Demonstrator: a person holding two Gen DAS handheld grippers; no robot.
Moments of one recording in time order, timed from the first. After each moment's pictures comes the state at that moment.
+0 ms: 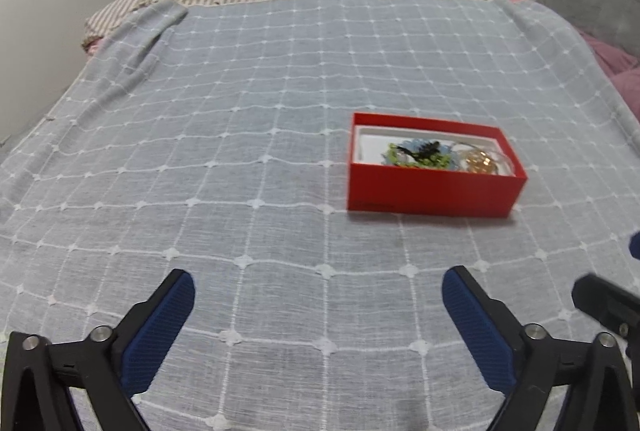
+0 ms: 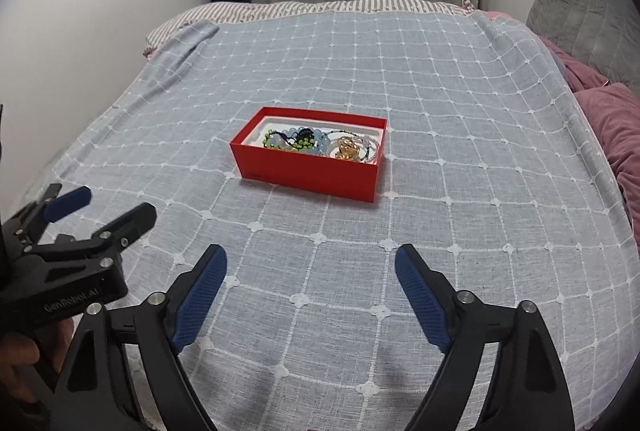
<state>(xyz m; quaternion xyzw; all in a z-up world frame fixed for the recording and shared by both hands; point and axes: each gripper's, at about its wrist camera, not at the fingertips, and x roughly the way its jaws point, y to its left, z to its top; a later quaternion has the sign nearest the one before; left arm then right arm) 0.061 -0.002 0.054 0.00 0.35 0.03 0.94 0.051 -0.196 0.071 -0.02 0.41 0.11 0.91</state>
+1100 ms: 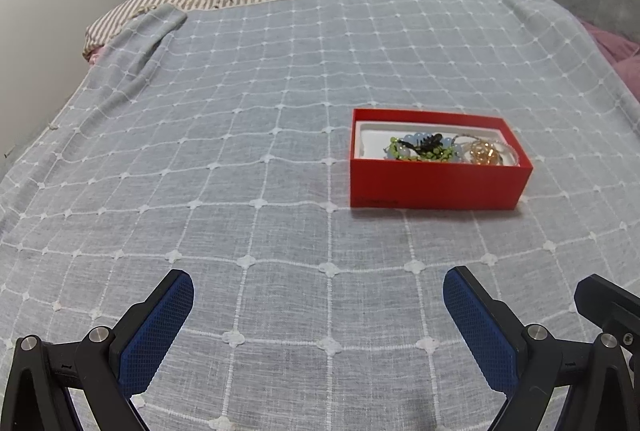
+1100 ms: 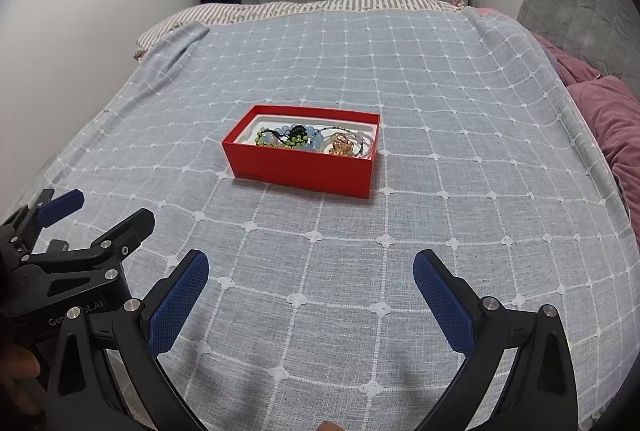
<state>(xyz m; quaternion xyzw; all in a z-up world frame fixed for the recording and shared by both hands) 0.061 -0.008 0.049 0.02 0.35 0.03 0.94 0.050 -0.195 0.066 -0.02 0.41 0.10 0.91</state>
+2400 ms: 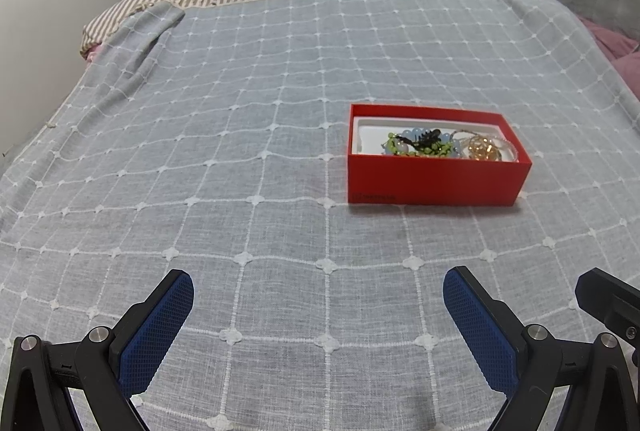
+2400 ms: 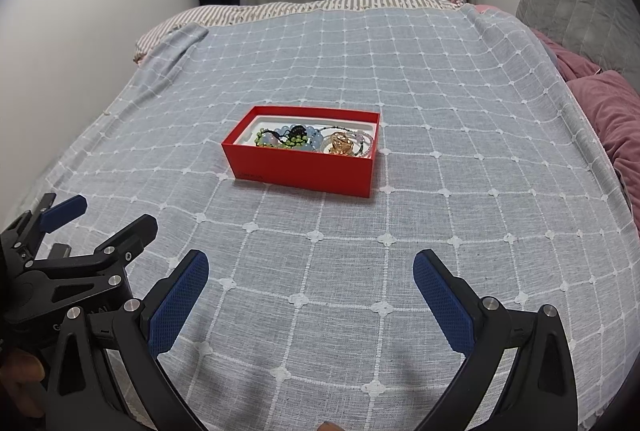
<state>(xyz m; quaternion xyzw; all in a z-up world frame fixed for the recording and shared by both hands) 0.061 -0.010 0.047 0.02 0.35 0.03 0.93 0.052 -0.197 0.066 -0.01 0.41 0.10 0.91</state>
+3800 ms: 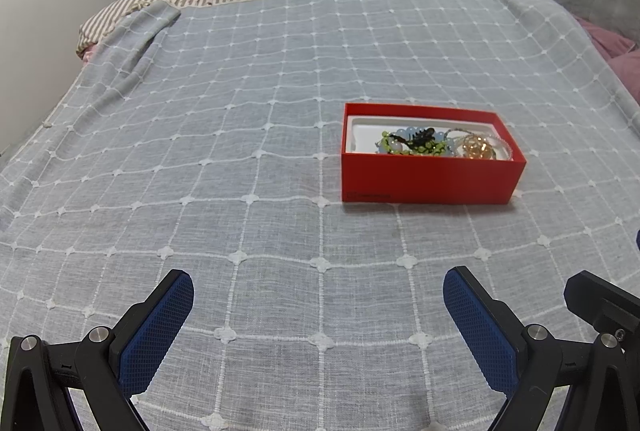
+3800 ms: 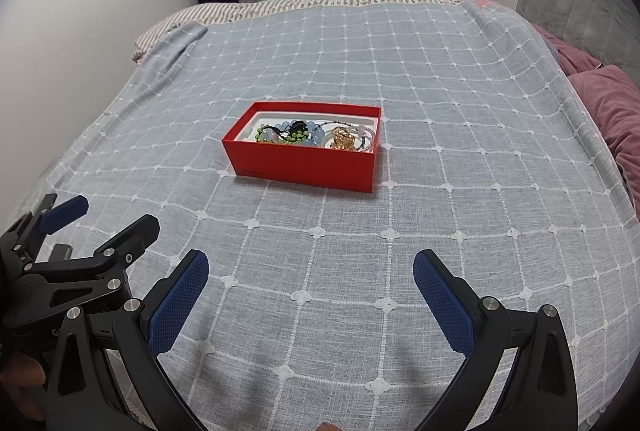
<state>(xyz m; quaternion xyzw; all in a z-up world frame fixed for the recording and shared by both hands) 0.060 -0.014 0.047 0.02 0.35 0.02 0.93 0.052 -0.194 0.062 -0.01 0.42 0.10 0.90</state>
